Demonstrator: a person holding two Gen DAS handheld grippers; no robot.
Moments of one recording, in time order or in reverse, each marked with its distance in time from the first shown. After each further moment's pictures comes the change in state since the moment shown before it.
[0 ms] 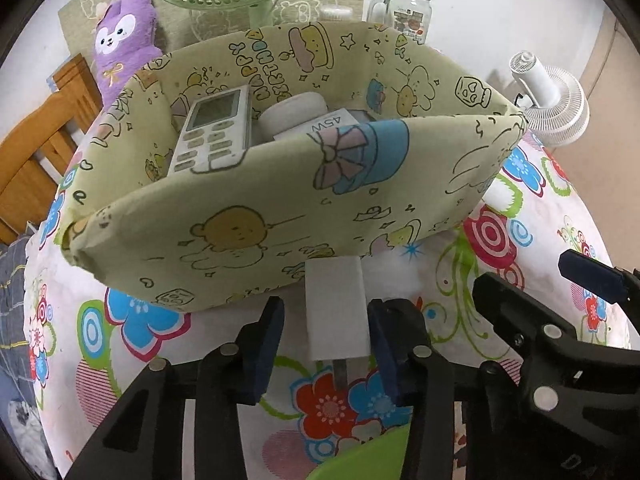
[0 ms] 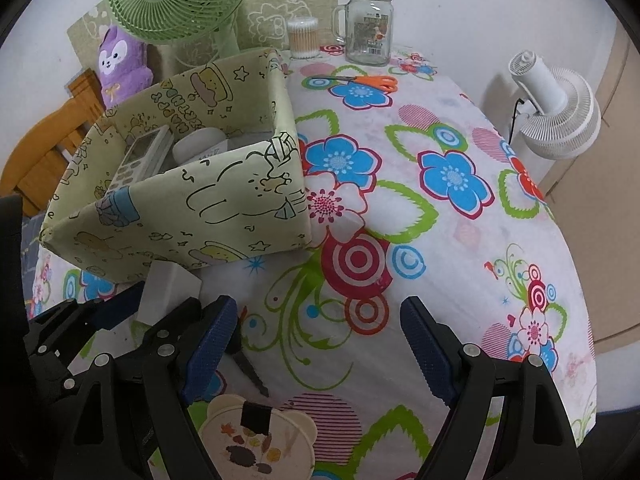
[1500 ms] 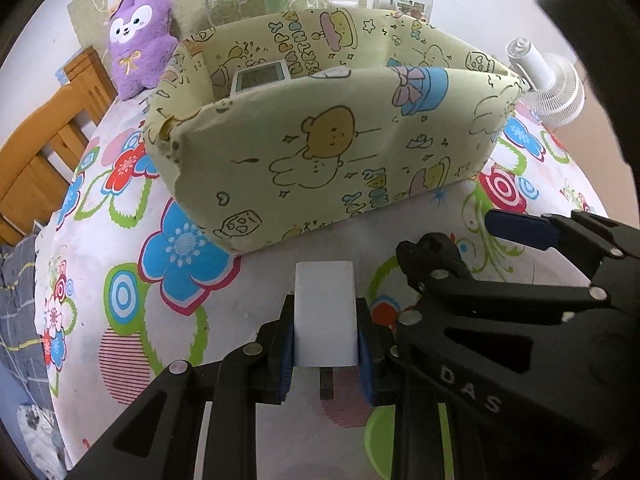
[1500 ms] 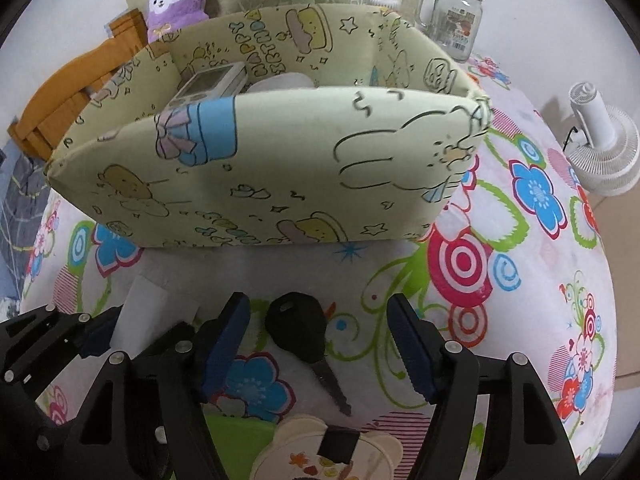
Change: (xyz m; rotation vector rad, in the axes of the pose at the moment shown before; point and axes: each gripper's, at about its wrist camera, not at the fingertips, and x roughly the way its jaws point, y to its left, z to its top) left arm -0.016 0.027 -0.038 0.044 0.019 0.019; right arm 0.037 0.063 -0.007 -0.164 0.069 0.058
